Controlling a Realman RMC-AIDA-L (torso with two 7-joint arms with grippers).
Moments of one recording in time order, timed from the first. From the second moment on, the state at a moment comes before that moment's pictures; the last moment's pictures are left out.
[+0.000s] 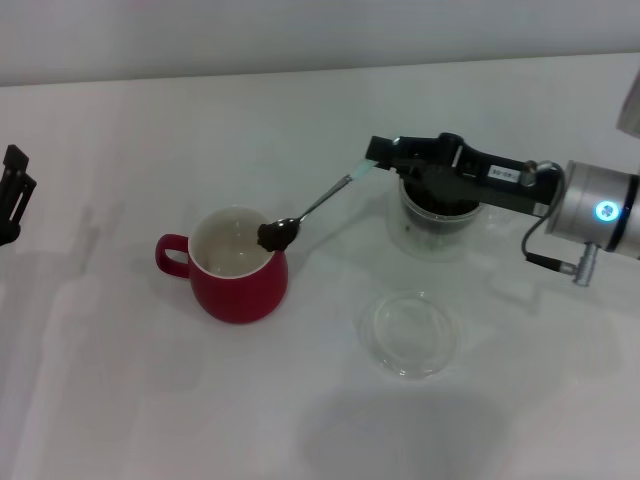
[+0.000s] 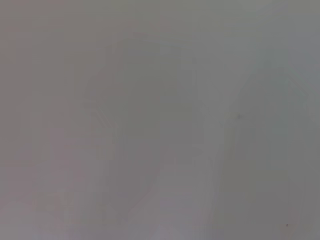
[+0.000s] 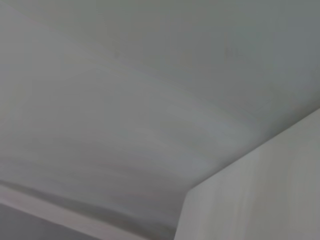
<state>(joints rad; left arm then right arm) -0.35 -2.09 2.84 0.22 -1.36 1.36 -0.29 0.68 1.99 -2.51 0.12 0.23 -1.46 1.85</state>
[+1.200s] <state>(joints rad) -0.35 -2.08 2.84 0.21 -1.36 1.36 -0.29 0.71 2.01 -2.49 -0.02 0.24 -1.36 1.40</state>
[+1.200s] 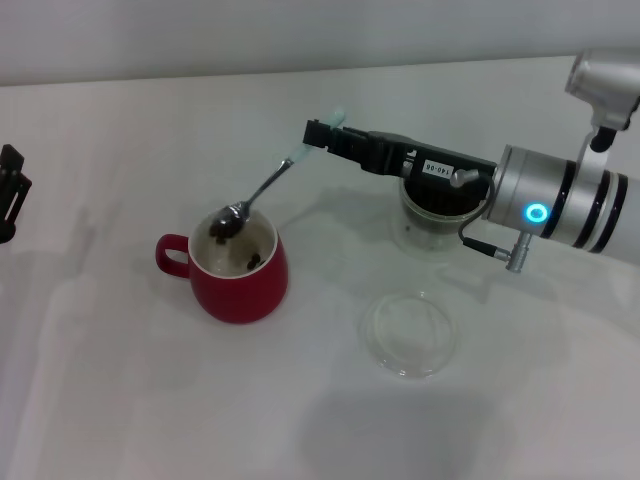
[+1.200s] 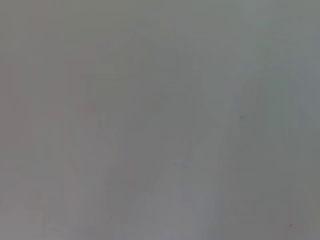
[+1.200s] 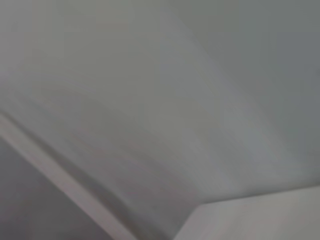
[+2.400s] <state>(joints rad) -0.36 -2.09 2.84 0.22 -1.36 1.36 -0.29 0.48 1.81 -2.37 0.03 0.24 -1.75 1.49</state>
